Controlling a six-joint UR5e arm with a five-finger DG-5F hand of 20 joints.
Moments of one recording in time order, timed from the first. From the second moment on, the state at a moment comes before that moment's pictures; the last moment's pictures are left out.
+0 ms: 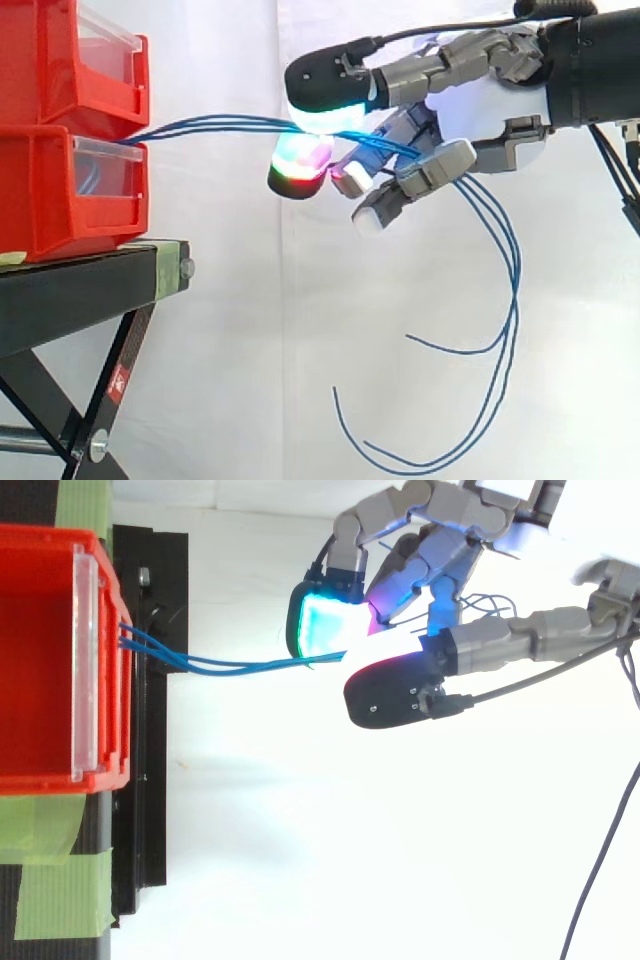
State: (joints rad) arm 0.13 -1.82 -1.69 -2.84 -1.19 -0.46
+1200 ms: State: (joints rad) arm 0.14 -1.82 -1.69 -2.85 -1.17 -0.36
